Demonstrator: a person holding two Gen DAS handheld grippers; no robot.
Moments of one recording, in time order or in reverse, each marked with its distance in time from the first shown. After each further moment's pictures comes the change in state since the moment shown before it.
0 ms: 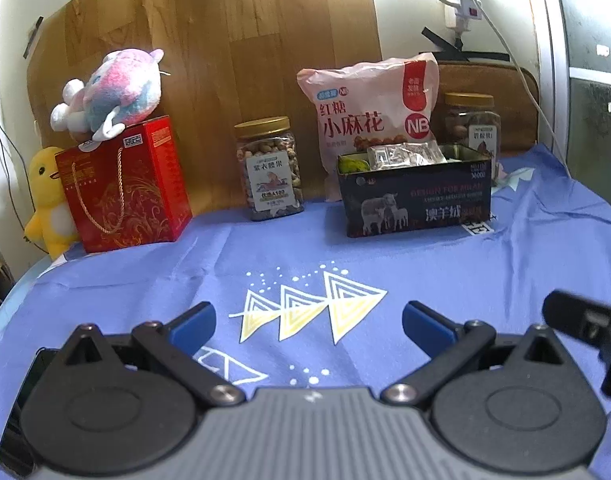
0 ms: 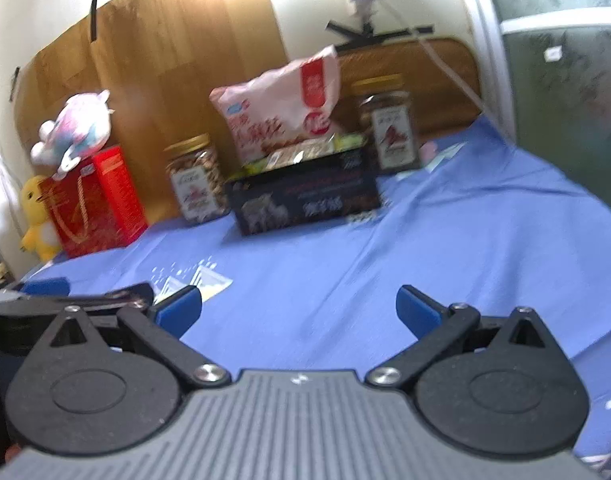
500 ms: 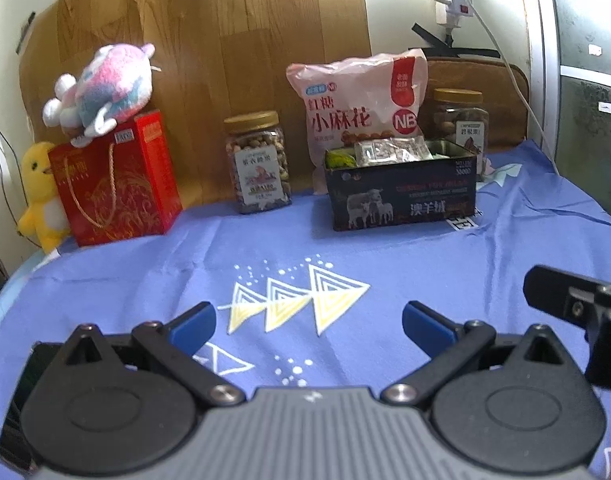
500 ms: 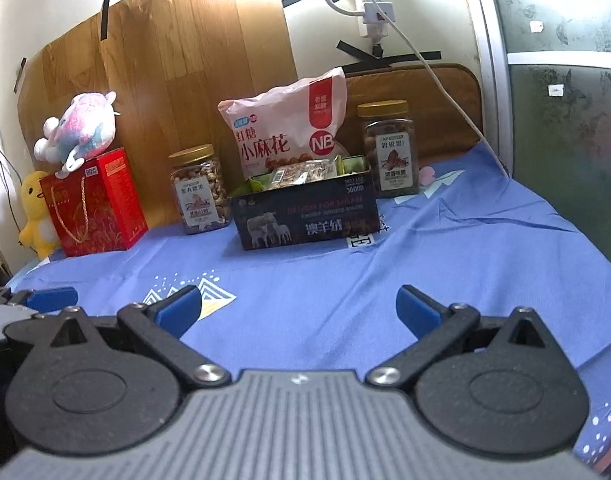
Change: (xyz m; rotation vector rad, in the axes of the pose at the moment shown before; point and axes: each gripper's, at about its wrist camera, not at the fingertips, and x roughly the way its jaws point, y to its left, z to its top) left arm -0.006 -0.005 0.004 -0.004 0.041 -0.040; right arm -0.008 0.012 0.015 -0.050 0.011 -0.017
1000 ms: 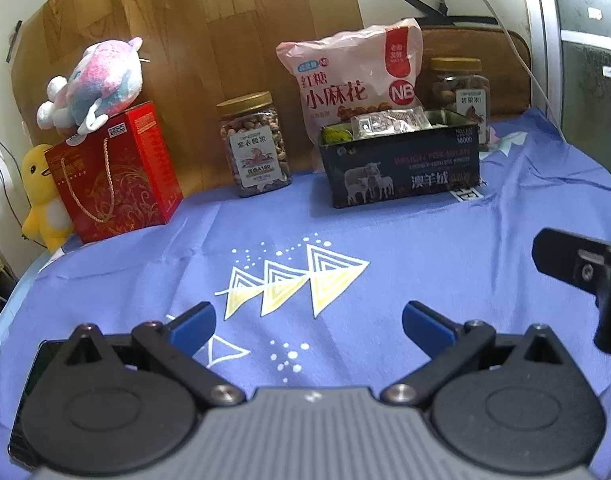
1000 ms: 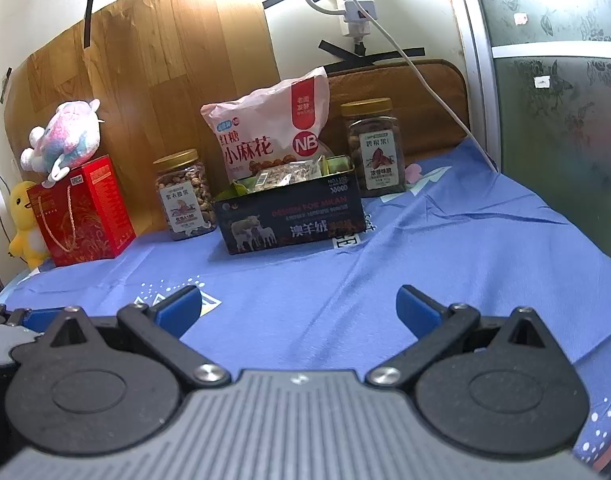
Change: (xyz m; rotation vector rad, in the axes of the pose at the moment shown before) left arm 0.010 -0.017 -0.003 0.066 0.063 0.055; right arm 0.003 -0.005 -0.002 0.029 -0.005 -0.029
